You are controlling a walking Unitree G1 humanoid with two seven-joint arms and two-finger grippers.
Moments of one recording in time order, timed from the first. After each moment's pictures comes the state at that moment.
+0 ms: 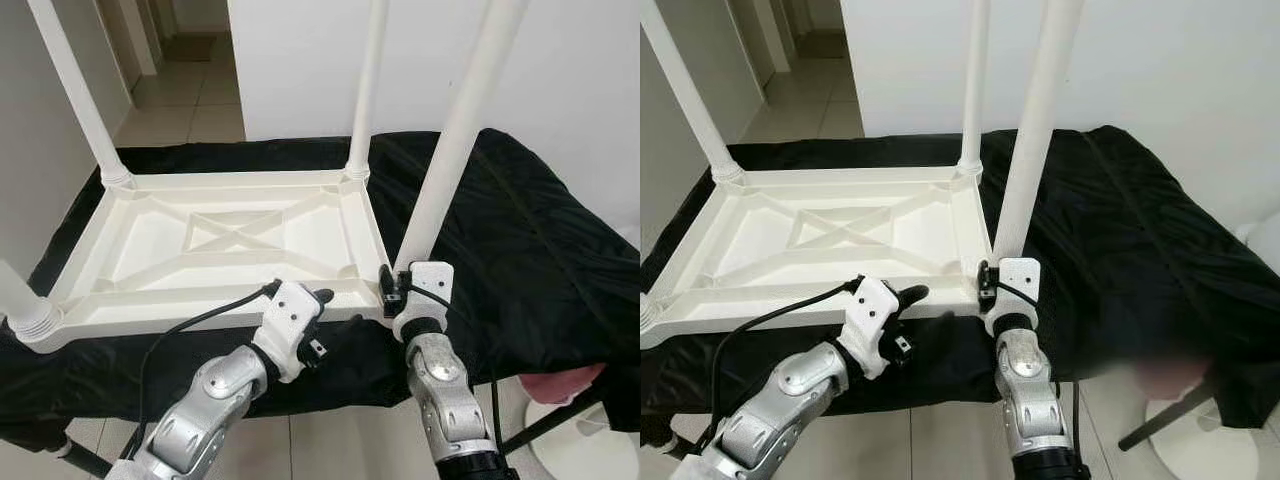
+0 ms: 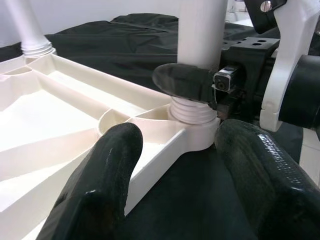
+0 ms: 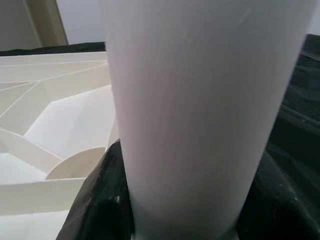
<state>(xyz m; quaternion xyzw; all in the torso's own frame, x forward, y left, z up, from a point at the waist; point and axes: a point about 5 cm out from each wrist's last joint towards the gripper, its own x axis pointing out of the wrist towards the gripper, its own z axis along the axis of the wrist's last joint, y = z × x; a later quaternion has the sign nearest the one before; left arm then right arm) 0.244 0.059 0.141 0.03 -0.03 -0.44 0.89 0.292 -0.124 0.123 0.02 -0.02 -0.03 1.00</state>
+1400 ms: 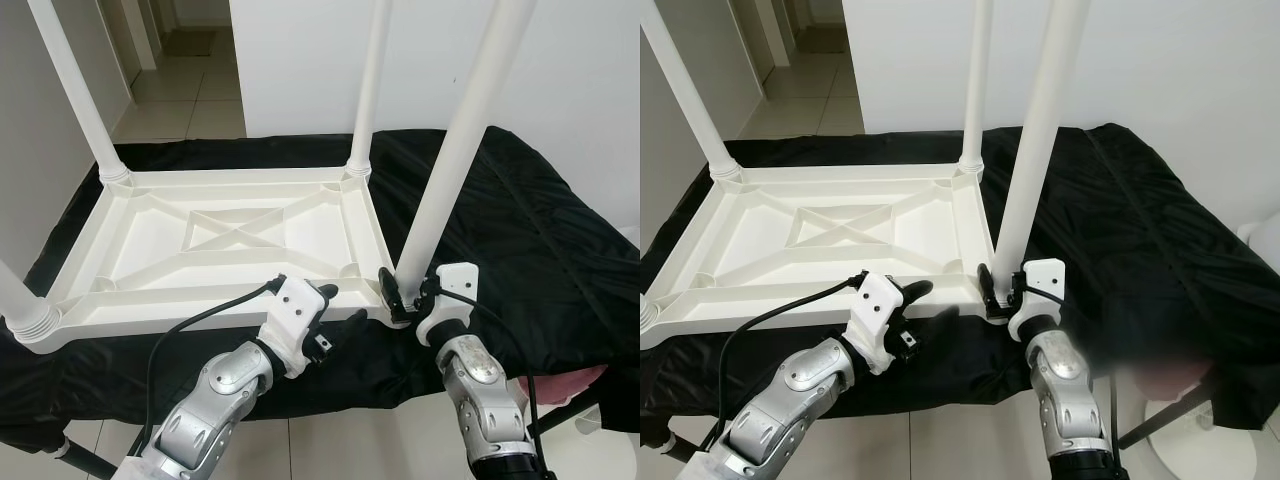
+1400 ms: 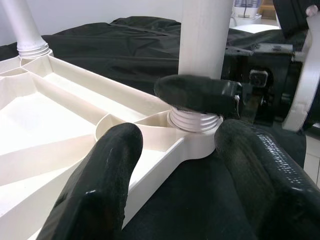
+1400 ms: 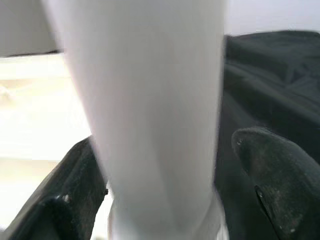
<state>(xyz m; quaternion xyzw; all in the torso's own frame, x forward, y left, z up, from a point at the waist) 0.246 0.053 0.144 0.02 -0.04 -0.44 0.90 0.283 -0.149 0.123 0.02 -0.04 0.10 0.99</state>
